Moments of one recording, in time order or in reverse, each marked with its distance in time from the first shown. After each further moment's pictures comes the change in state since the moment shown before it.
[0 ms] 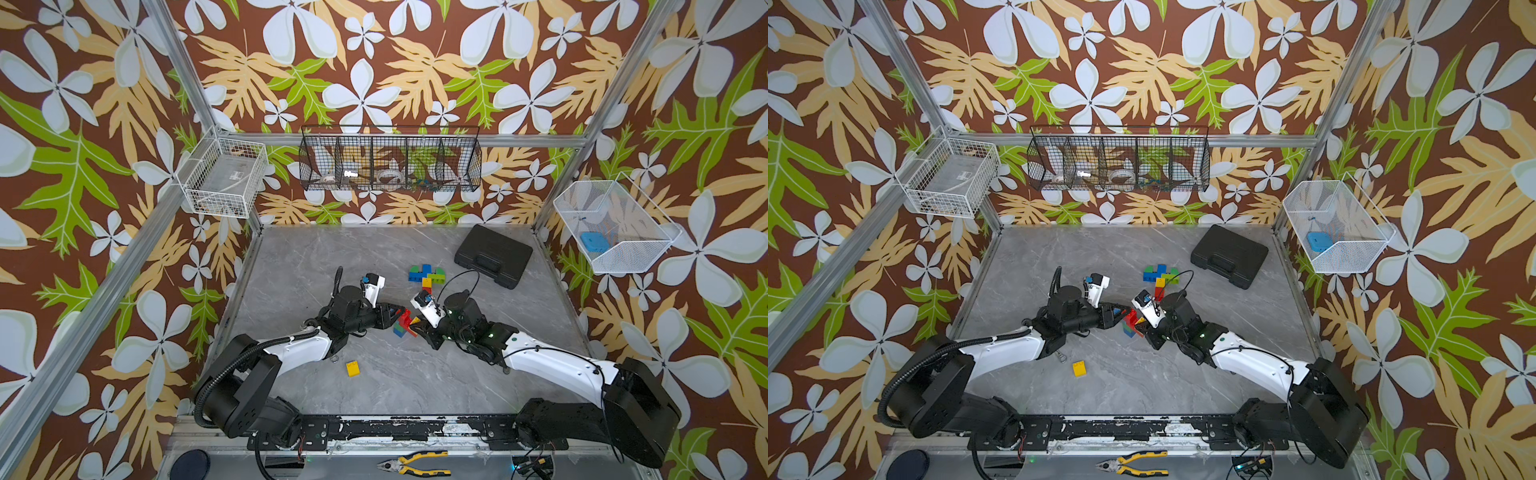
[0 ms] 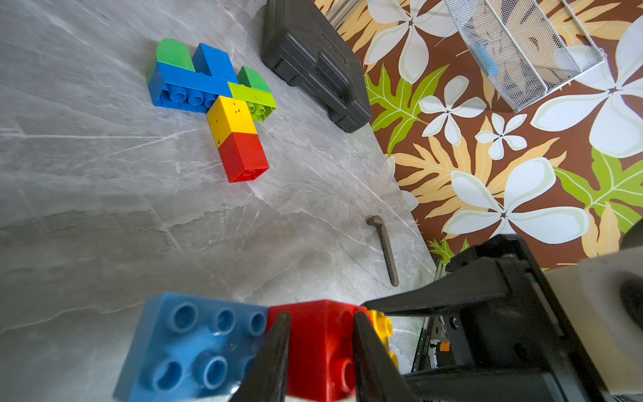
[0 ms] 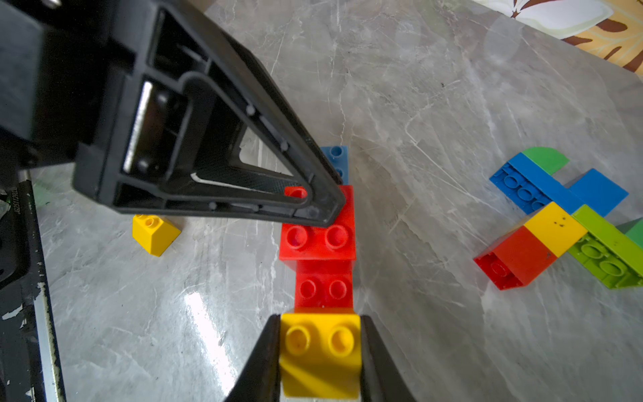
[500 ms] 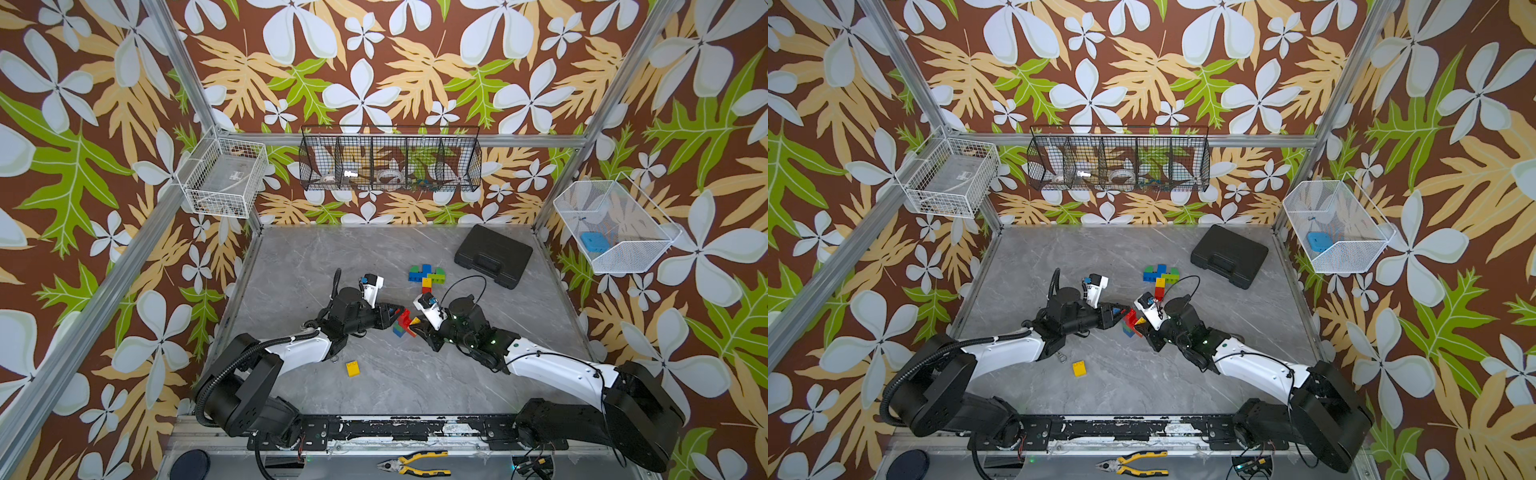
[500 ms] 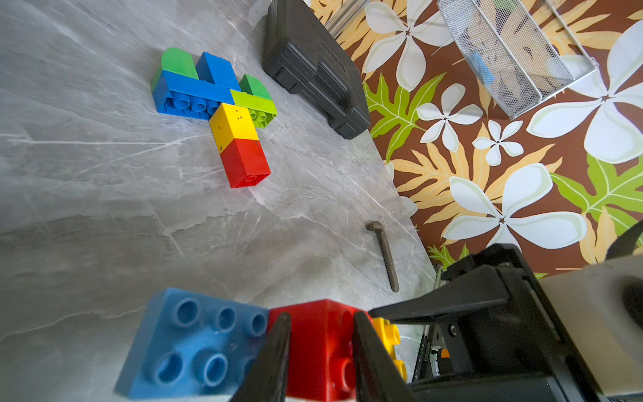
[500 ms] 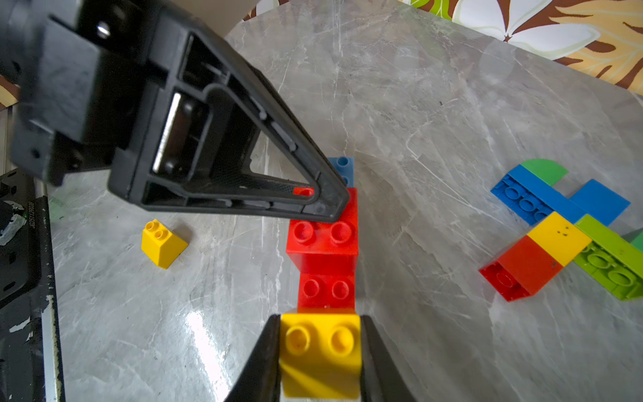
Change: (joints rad) left arm 0.000 0.007 -0.021 0.048 -0.011 -0.011; right arm -0.002 -0.013 -0.068 0.130 -0.020 0.024
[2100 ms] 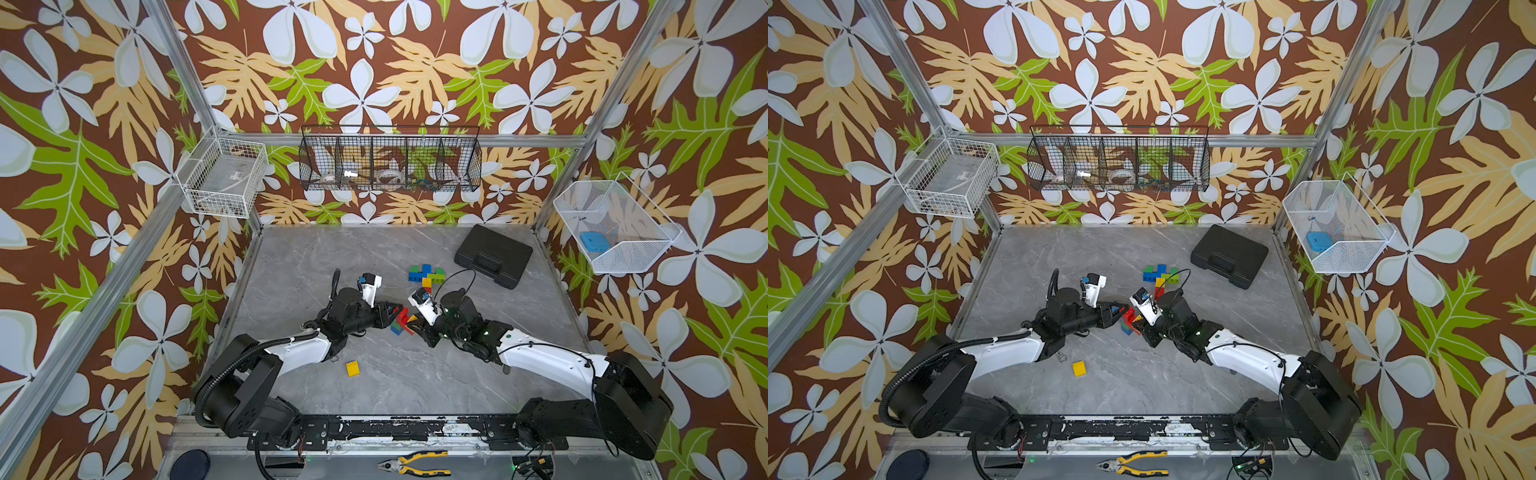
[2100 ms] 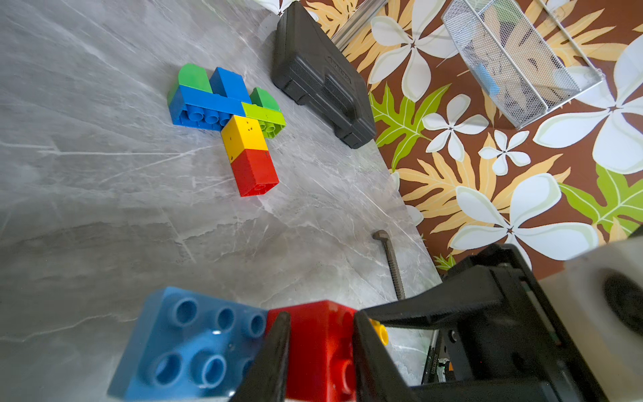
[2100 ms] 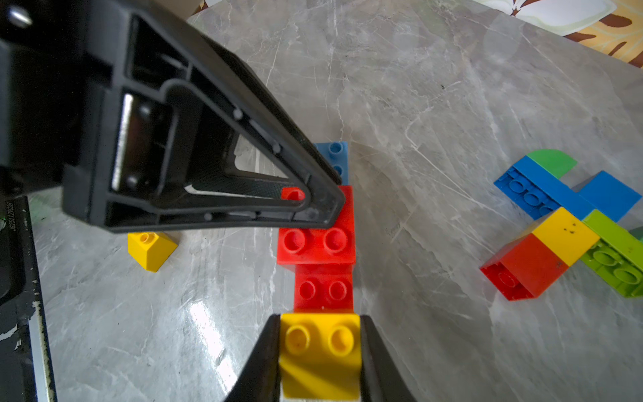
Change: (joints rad) left arm 0.001 -0.007 -0.007 0.011 -0.036 -0.003; right arm 0.003 0.072 0.097 -0.112 0.035 -0.005
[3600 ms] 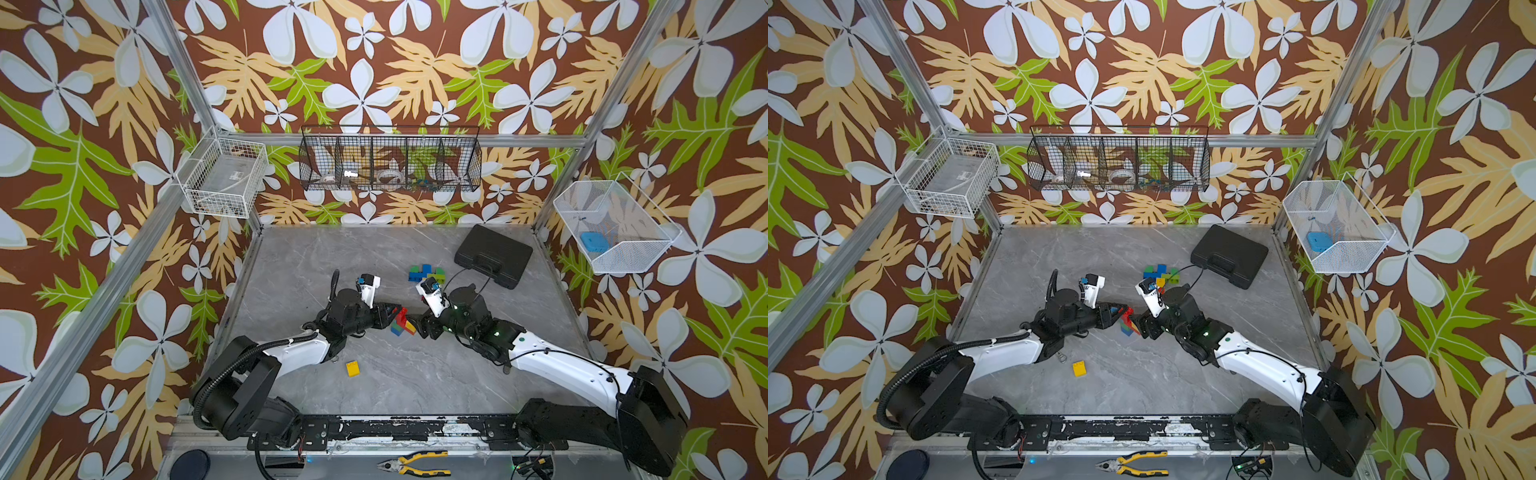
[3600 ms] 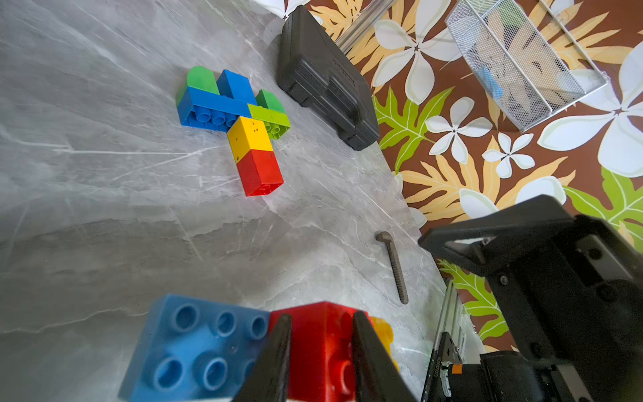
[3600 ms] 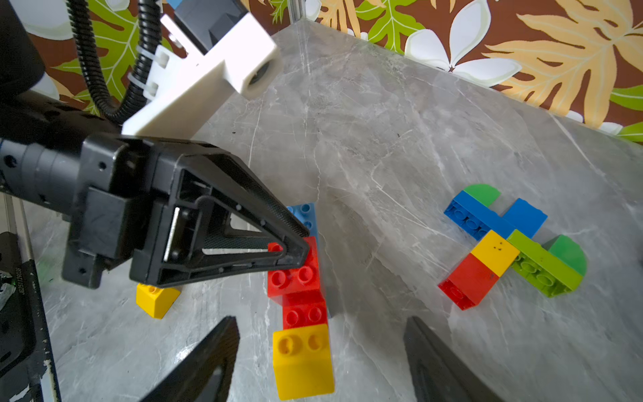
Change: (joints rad) left arm 0.000 -0.014 -0.010 -0.007 -0.015 0.000; right arm 0.002 -0.108 0.032 0.001 0.075 0.082
